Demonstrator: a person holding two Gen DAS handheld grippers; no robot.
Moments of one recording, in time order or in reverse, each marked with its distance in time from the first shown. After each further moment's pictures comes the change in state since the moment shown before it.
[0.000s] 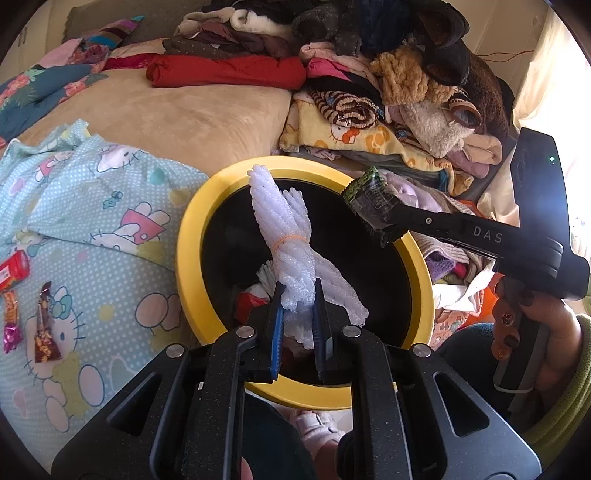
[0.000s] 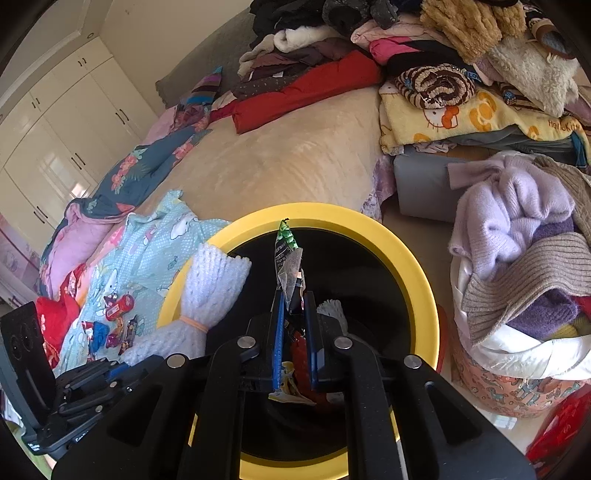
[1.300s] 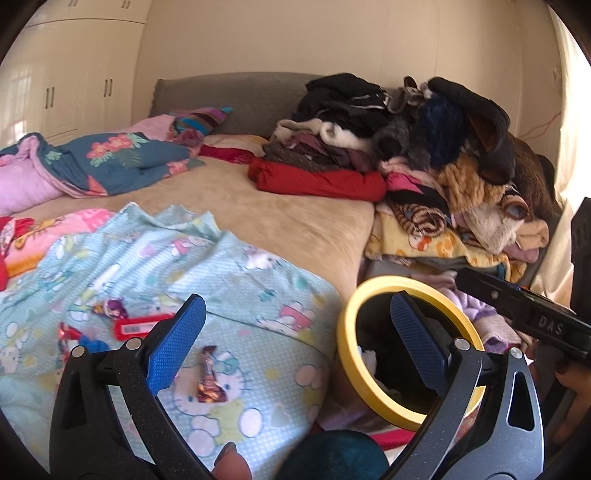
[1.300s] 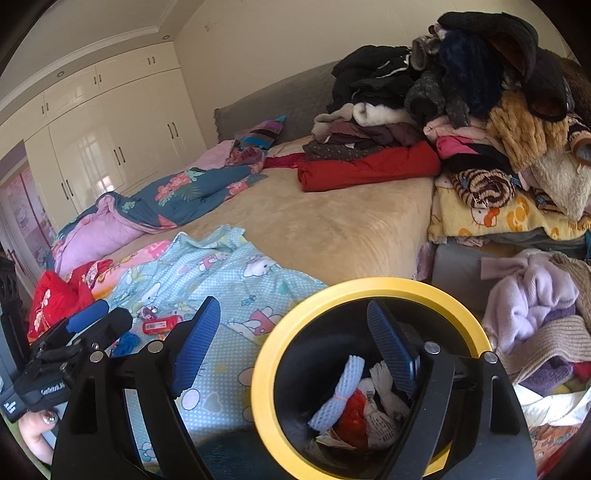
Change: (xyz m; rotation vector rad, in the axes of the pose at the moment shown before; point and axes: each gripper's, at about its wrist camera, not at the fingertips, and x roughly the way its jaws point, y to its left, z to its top) left arm -0.137 0.068 -0.006 -0.067 -0.429 0.296; right arm -0.043 0.130 -0.013 -0.250 -0.260 0.041
